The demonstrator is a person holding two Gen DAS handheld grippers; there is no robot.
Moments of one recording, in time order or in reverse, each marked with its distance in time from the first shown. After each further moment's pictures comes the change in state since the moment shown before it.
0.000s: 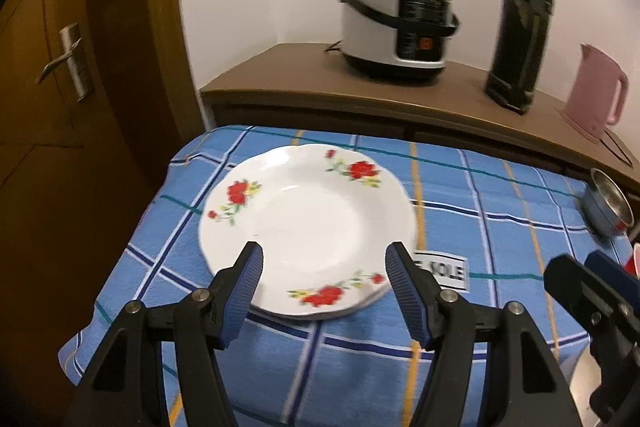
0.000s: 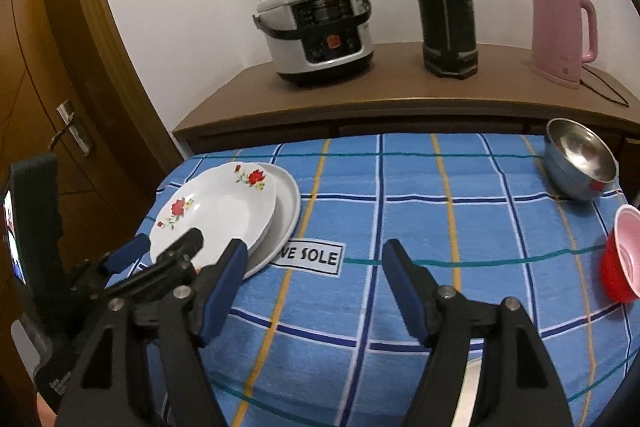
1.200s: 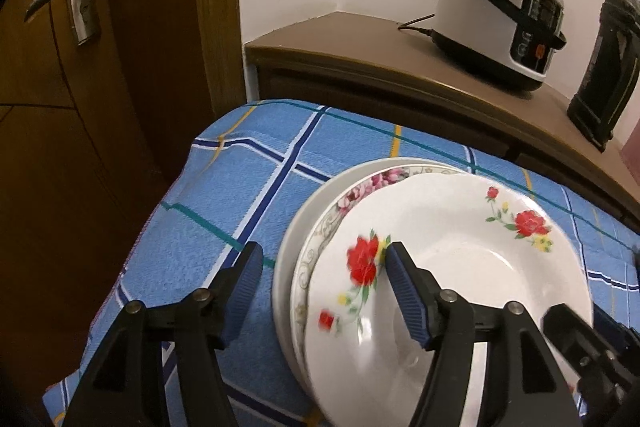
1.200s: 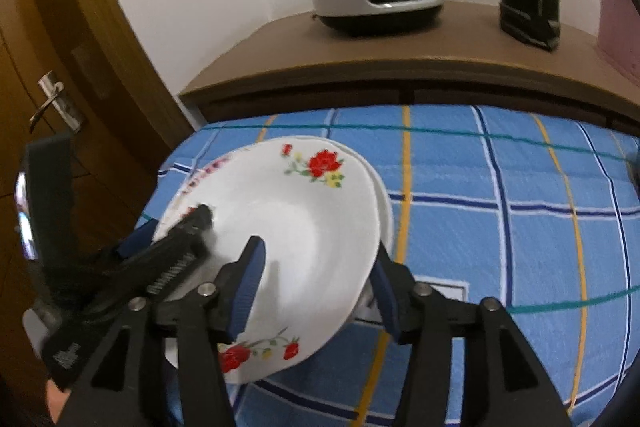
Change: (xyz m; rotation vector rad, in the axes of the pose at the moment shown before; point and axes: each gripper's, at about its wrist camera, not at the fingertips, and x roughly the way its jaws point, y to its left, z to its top) left arm 0.107 0.099 0.024 -0.150 0.086 0.063; right arm 0.125 0.061 0.014 -0.009 0.150 0.050
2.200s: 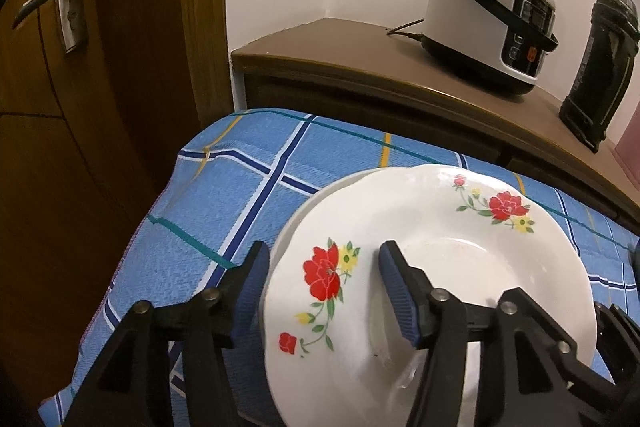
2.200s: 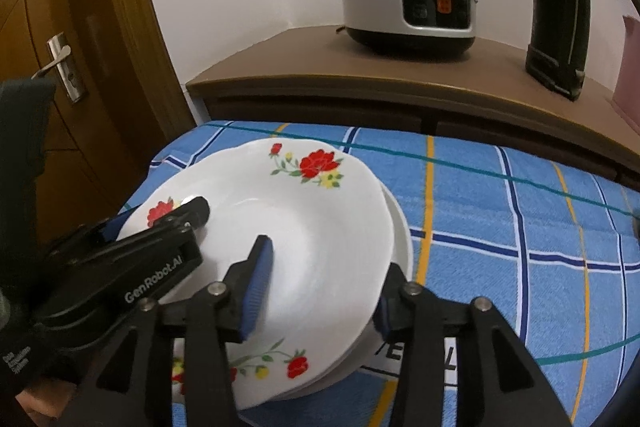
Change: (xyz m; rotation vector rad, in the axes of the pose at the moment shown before) left arm 0.006 -0.003 0.004 0.010 -0.029 -0.049; right arm 0.023 0.017 0.000 -0.153 -0.076 -0.015
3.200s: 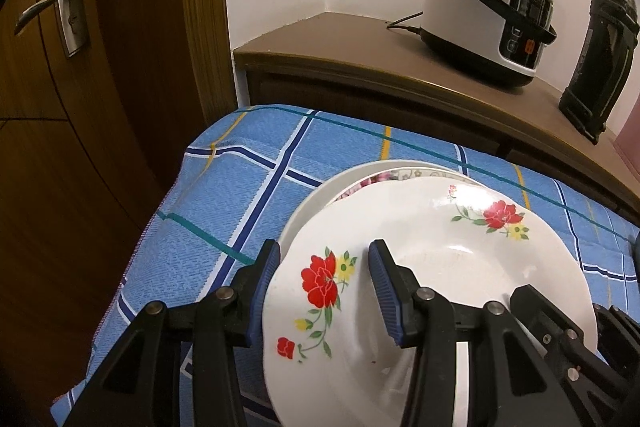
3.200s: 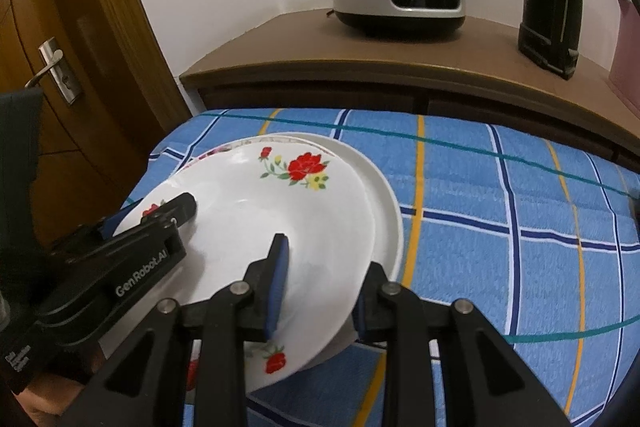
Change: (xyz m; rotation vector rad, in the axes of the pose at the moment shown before) left arm -0.009 -0.002 0.001 0.026 0.028 0.015; right arm -0.006 -0.005 0.000 0.035 0.066 -0.007
